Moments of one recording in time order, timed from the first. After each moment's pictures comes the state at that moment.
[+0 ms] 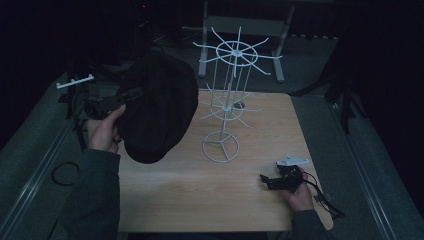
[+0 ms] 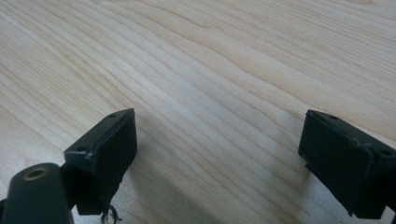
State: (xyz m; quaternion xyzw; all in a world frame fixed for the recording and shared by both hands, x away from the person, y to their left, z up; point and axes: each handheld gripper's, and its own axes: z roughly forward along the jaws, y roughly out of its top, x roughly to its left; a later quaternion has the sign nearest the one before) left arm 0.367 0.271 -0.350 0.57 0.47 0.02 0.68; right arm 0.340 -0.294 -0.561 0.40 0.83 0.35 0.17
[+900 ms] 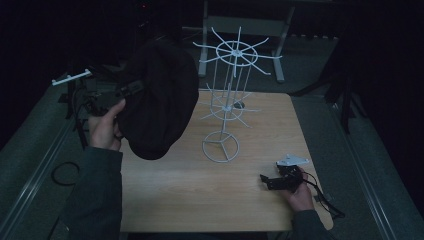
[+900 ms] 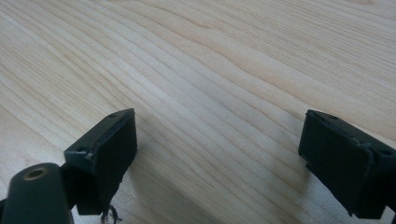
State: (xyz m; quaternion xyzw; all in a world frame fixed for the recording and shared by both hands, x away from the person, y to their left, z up) left arm 0.364 0.264 -0.335 0.54 0.45 0.01 0.71; right arm 0.340 -0.294 -0.561 0.40 0.83 0.35 0.17
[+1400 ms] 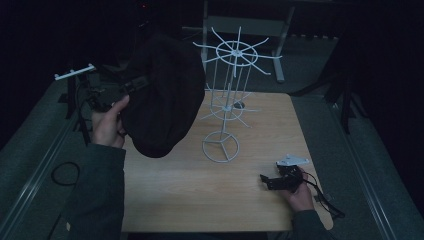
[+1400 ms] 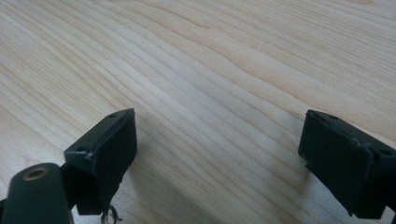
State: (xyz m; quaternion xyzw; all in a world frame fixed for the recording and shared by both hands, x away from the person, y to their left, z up) left arm 0.366 0.252 -0.320 0.55 0.43 0.00 0.72; right arm 0.340 -0.294 -0.561 0.40 0.83 0.35 0.17
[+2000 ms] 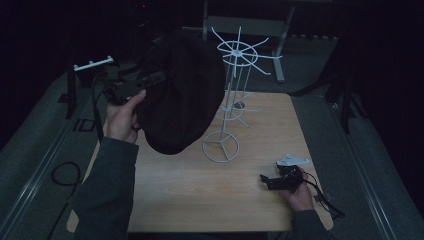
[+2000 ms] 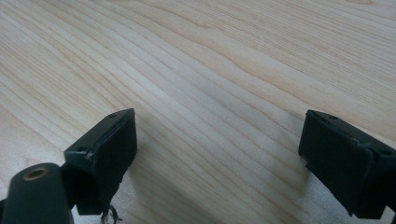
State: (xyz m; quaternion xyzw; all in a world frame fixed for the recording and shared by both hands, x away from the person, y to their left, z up) left arm 0.378 0.212 -0.306 0.57 0.41 -0.01 0.71; right arm 0.340 -0.294 -0.561 0.40 0.83 0.35 0.17
